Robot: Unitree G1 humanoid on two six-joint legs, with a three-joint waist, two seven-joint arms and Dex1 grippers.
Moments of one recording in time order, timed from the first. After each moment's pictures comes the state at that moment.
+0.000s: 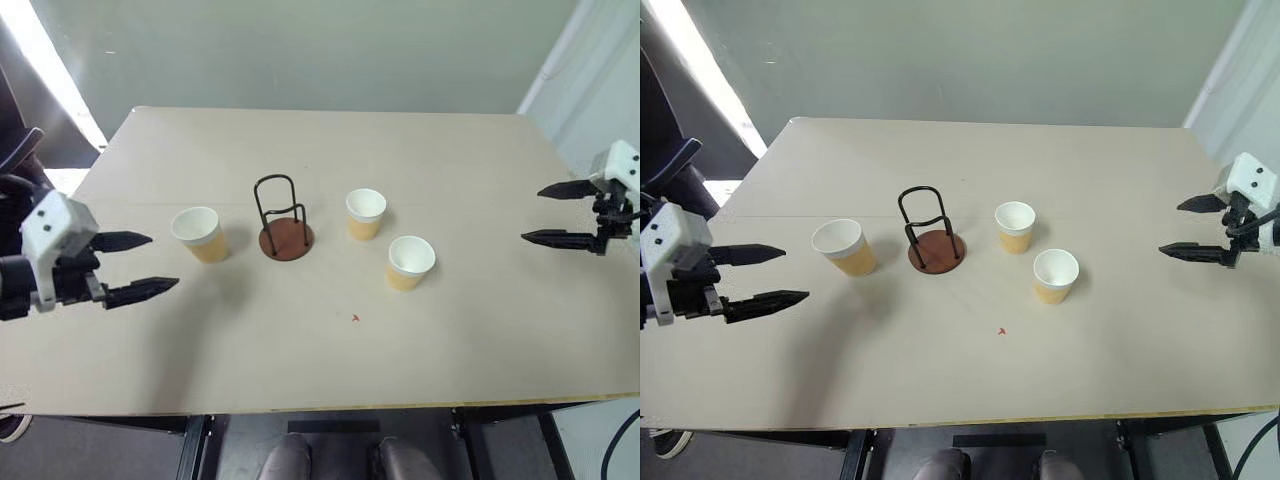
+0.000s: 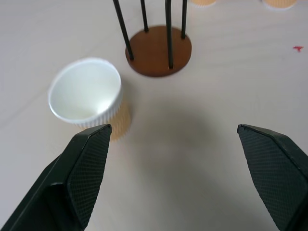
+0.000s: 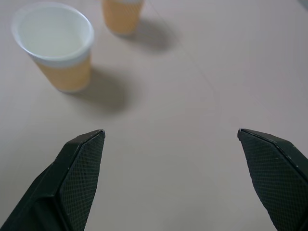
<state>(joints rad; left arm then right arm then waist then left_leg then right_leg) -0.09 1.18 0.53 -0.10 -0.52 0.56 -1.21 -0.78 -1.12 -0.03 0.41 0.22 0.26 1.43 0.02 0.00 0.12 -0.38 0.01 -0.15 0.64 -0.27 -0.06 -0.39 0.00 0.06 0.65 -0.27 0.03</state>
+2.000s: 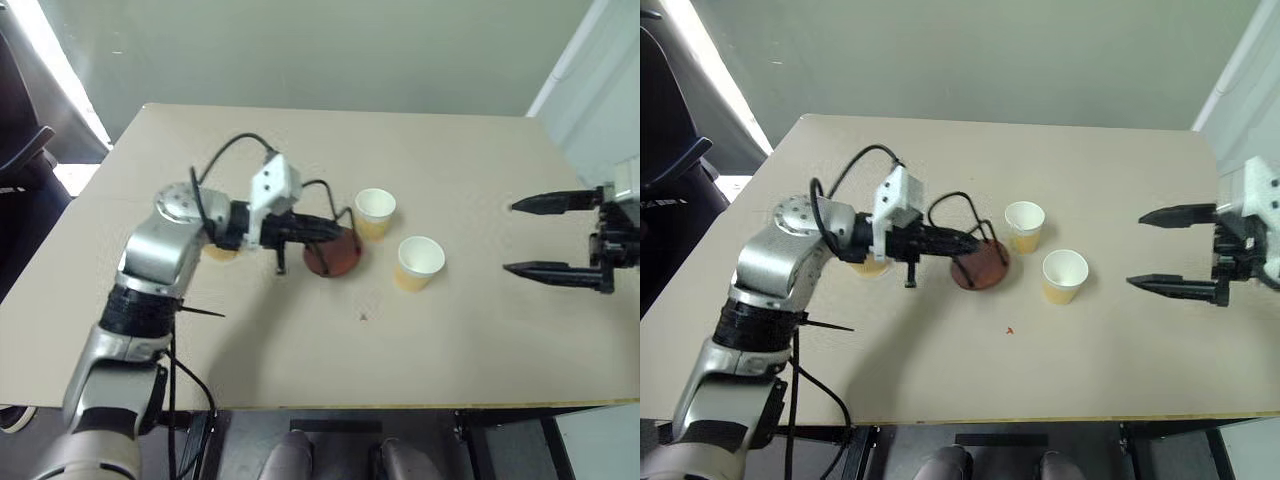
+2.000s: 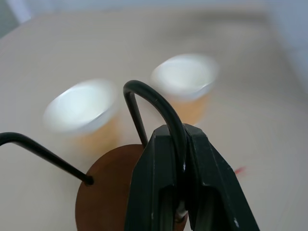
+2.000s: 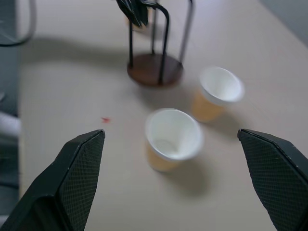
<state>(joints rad) -0.79 0.63 -0.17 -0.11 -0.39 0.58 -1.23 -0.39 -1.15 -0.32 -0.31 0.65 0.62 1.33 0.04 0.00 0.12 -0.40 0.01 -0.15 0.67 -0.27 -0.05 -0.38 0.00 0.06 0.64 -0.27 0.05</state>
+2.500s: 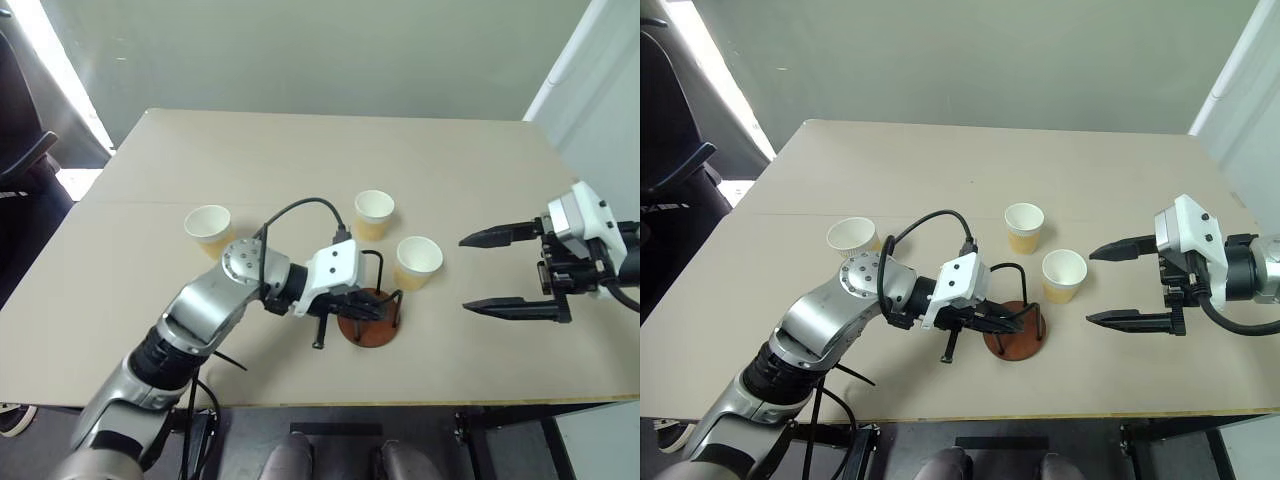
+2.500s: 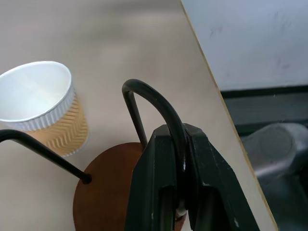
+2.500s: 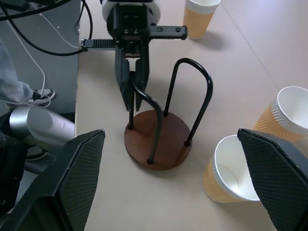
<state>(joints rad) -0.67 0.61 -0.39 -0.35 -0.34 0.65 -1.14 -0.39 -1.13 -0.22 -0.43 0.71 0.67 1.29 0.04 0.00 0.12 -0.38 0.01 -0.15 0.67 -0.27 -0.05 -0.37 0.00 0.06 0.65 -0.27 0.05</state>
